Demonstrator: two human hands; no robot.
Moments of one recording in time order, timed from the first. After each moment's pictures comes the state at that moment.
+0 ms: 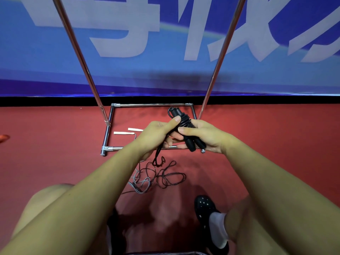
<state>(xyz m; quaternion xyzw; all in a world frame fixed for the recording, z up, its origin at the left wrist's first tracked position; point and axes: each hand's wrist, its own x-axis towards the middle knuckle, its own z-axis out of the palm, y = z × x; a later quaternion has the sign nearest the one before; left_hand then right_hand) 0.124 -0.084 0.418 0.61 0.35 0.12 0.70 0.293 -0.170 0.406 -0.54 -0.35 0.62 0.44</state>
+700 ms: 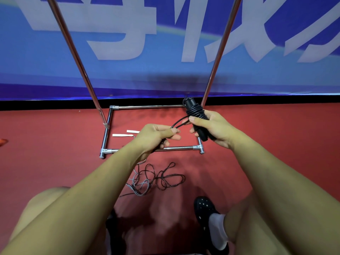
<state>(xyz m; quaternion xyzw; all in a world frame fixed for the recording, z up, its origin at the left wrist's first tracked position) 0.125 -0.077 0.403 0.58 0.37 0.11 0.72 0.324 -0.172 0.414 -0.63 -0.35 0.48 0.51</state>
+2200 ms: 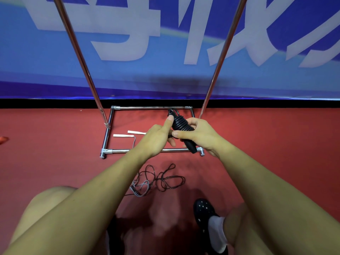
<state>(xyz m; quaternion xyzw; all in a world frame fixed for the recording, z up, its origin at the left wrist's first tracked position) 0.126 -0.088 0.421 0.73 0.40 0.11 0.55 0.287 -0.162 0.403 -0.69 -0.36 0.44 0.45</state>
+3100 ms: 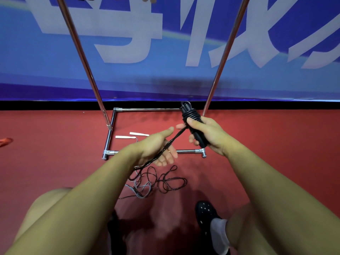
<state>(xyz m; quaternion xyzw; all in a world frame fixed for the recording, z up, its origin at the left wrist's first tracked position) 0.113 -0.075 0.416 0.61 0.39 -0.10 0.69 0.298 -0.167 0.417 -0.62 -0.36 0.50 0.49</state>
